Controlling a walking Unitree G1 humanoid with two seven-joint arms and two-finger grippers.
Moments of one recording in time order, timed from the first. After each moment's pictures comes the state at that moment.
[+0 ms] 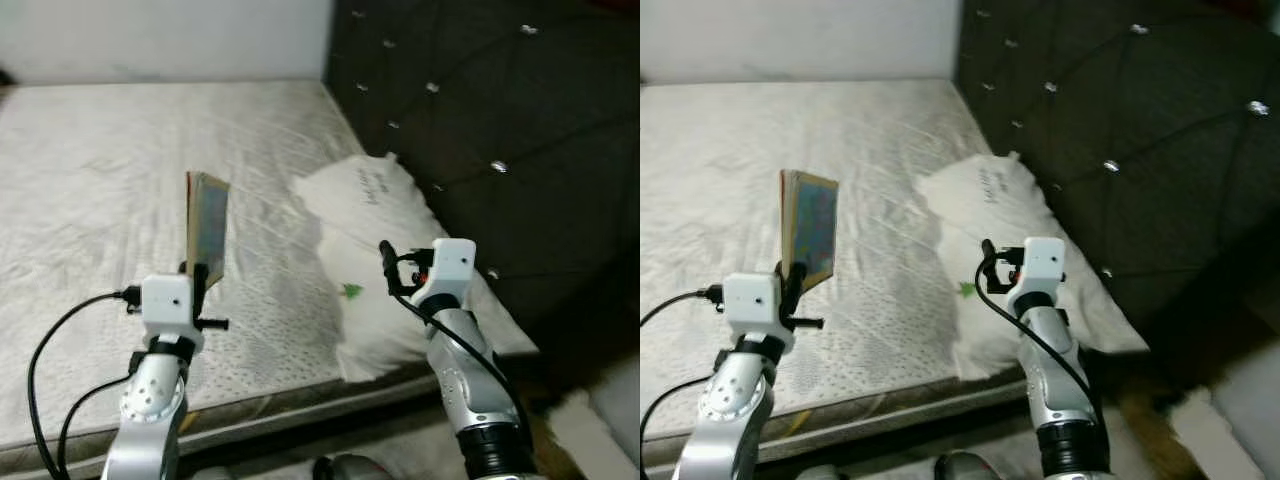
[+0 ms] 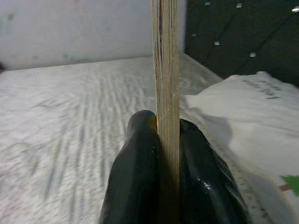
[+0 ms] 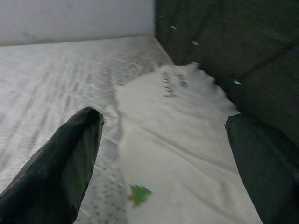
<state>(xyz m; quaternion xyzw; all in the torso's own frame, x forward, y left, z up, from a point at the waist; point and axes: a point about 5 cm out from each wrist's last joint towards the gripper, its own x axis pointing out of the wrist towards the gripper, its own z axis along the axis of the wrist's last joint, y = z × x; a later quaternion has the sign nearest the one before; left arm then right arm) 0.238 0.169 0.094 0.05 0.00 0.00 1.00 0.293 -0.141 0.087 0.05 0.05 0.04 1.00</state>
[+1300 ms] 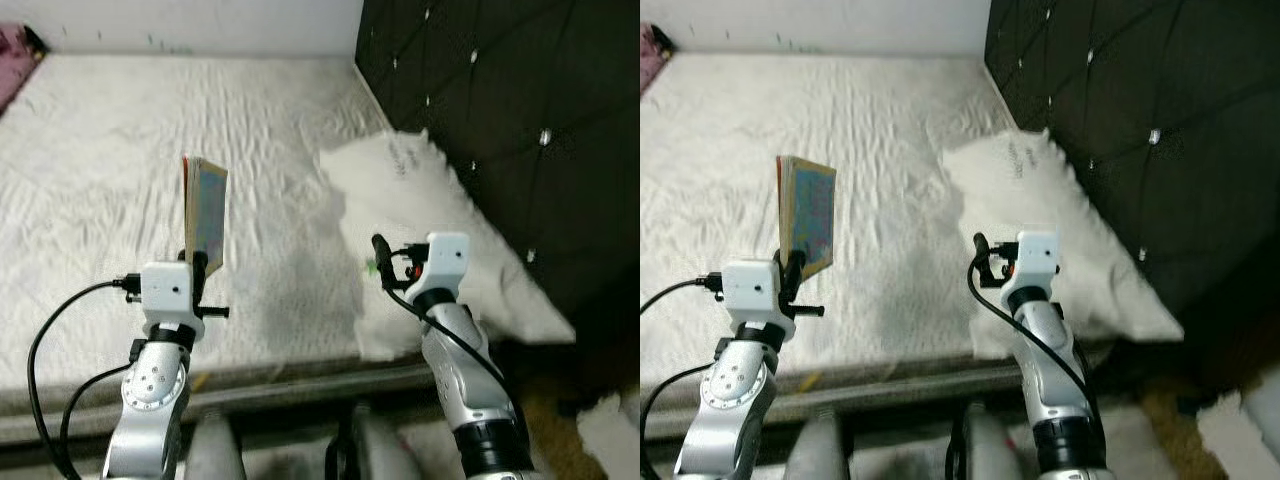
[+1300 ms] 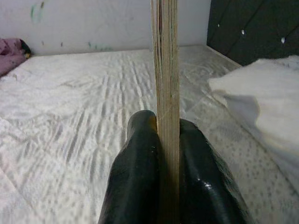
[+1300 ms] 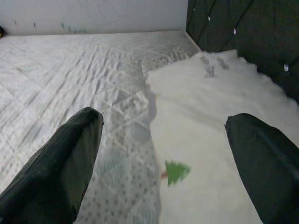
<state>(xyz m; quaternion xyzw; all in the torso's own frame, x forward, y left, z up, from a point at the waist) 0.245 0.171 0.100 0.05 -0.01 0.01 1.00 0.296 -0.131 0.096 0.05 0.03 0.06 1.00</state>
